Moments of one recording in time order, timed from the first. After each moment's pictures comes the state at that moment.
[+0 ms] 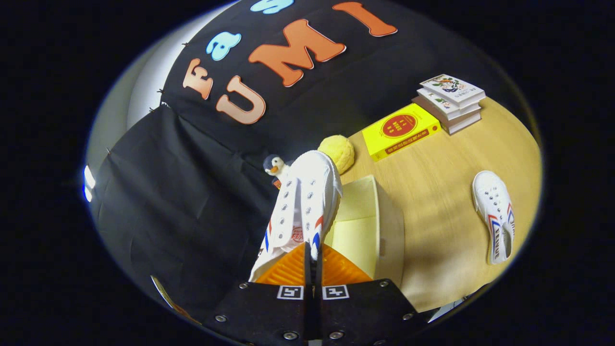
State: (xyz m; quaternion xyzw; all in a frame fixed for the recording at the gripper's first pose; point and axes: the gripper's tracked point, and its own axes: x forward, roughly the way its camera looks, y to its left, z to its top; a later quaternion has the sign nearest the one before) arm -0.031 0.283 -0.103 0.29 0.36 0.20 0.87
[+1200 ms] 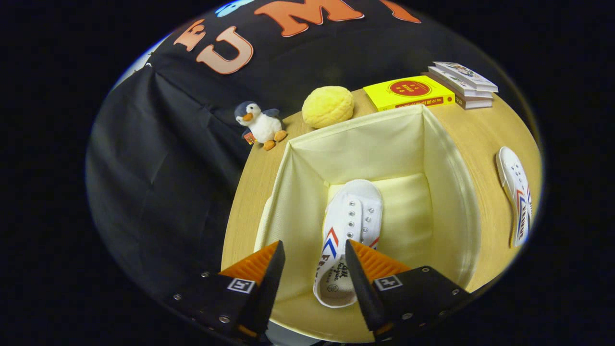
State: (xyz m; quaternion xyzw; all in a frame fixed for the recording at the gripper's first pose) arm -0.025 0.364 -0.184 0.18 0.44 0.15 0.87
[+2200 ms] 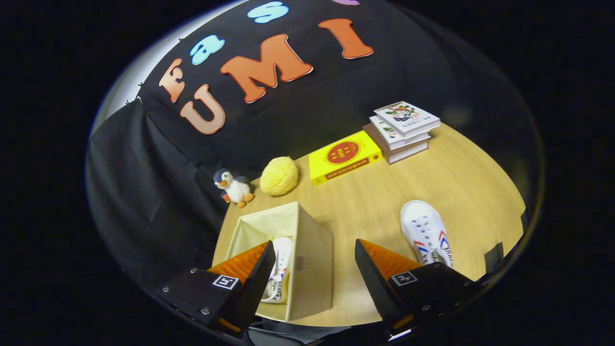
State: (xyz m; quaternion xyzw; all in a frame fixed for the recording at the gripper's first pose) arm -0.020 0.126 -0.115 0.21 0.33 0.04 0.92
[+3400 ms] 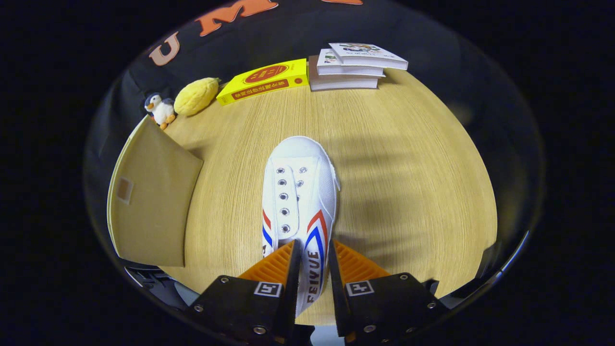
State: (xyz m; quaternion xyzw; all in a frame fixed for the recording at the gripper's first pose) arm -0.032 -0.021 -0.307 0.04 0.53 0.04 0.85
